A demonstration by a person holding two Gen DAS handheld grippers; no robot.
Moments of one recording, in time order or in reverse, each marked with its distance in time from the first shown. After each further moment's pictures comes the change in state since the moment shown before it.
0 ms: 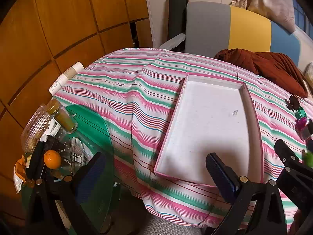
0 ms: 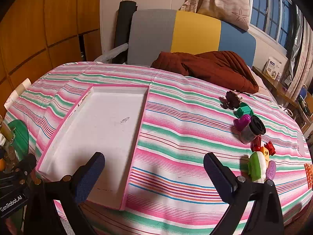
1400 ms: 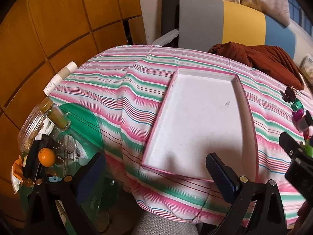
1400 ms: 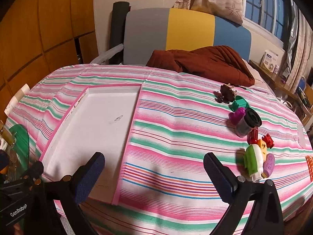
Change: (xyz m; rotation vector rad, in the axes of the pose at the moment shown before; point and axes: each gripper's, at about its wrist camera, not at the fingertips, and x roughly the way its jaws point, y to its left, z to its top) left arm 0.002 -0.018 -0.008 0.040 0.029 -0.038; right arm -0.005 -0.022 -0.006 0.059 0.002 0.004
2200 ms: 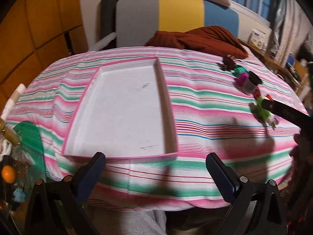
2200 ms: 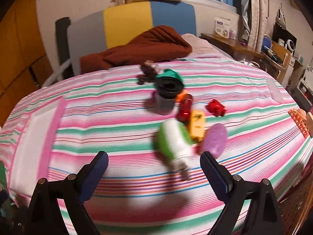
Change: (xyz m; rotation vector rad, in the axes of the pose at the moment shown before) left arm -0.023 -0.086 -0.040 0.239 -0.015 -0.335; right arm 0.011 -0.169 -0.036 0.301 0.033 -0.157
